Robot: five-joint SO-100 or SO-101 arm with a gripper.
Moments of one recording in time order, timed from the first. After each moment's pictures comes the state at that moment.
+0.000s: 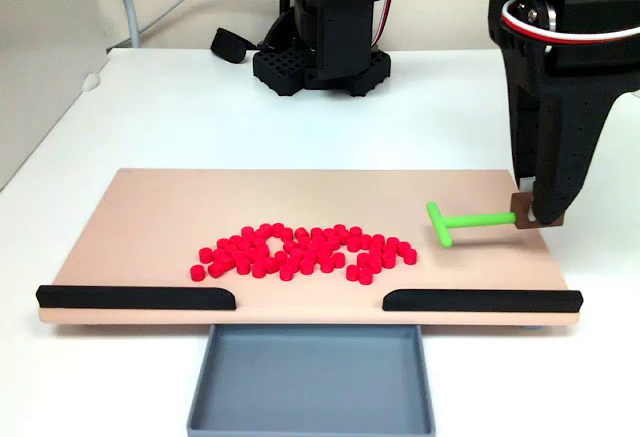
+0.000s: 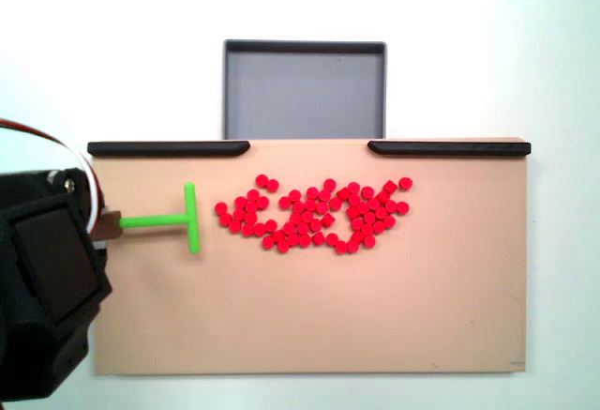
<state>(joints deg) -19.7 59.3 55.8 88.6 19.2</state>
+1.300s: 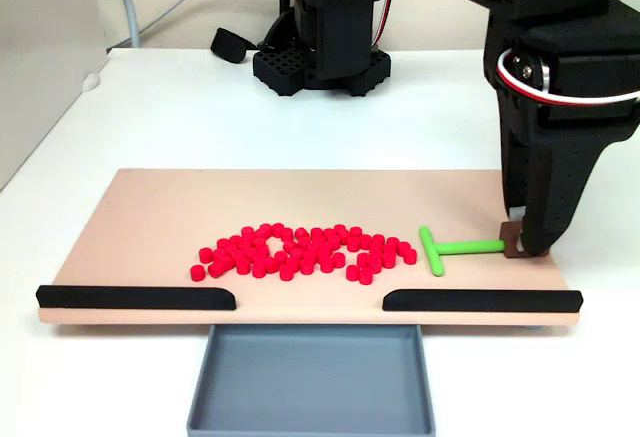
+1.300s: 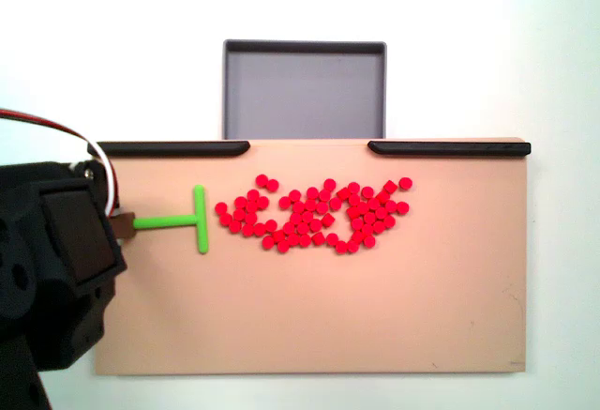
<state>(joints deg) -19.5 54.3 54.2 88.2 18.3</state>
